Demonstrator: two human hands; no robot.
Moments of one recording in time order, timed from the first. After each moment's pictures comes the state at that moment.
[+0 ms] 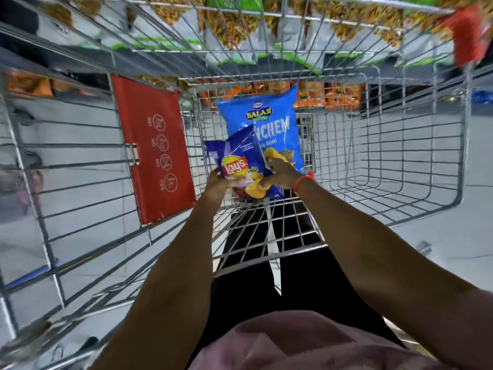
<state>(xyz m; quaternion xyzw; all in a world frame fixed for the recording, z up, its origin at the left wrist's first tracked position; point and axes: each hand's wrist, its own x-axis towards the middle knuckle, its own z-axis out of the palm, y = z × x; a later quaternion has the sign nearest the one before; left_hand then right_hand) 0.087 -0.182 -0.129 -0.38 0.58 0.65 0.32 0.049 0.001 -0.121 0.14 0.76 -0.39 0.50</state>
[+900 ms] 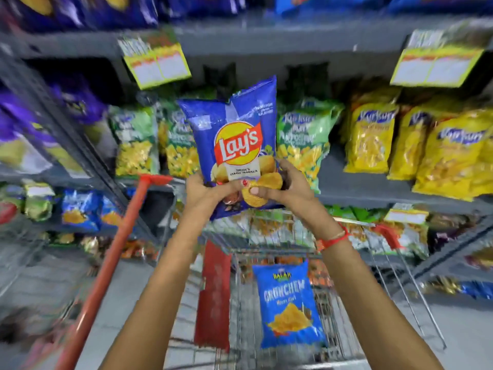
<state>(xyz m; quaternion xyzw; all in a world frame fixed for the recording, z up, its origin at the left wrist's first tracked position) -0.007 -0.241 0.265 -0.06 0.71 0.68 -0.14 -0.037 -0.066 0.258 -0.13 0.71 -0.68 0.10</state>
